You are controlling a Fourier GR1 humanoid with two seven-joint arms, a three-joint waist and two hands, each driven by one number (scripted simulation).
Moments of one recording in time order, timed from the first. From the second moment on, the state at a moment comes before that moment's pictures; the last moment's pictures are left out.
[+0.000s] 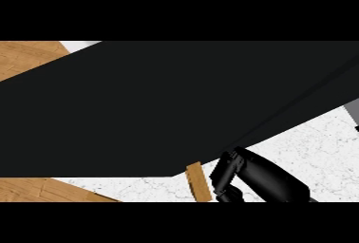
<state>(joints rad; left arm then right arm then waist) 0.29 0.80 -0.09 -1.78 1.04 -0.31 -0.48 -0.18 -0.17 0.41 -2.02 -0.12 0.42 0.40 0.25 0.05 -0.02</state>
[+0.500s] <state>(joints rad) 0.29 0.79 -0.08 -1.76 1.05 -0.32 -0.48 -0.56 -0.02 0.25 -1.66 -0.04 0.10 0.49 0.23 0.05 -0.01</state>
